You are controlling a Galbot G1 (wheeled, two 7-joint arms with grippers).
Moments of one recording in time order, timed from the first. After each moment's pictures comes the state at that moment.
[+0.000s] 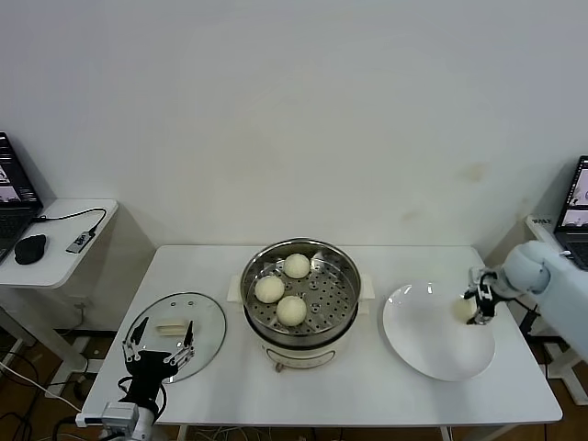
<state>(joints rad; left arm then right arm) 1.67 -1.21 -0.56 -2.17 -0.14 0.11 -0.18 -0.13 0.54 -0.54 1.24 -0.19 -0.26 -1.09</state>
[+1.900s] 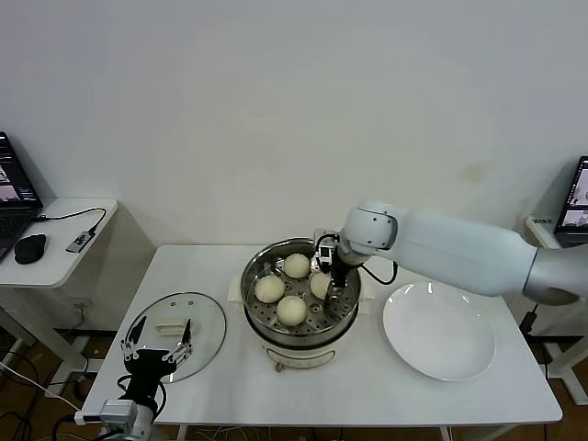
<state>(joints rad) 1.66 -1.23 -0.57 -2.15 -0.16 0.11 -0.18 0.40 1.00 -1.22 1.42 0.47 -0.72 -0.76</state>
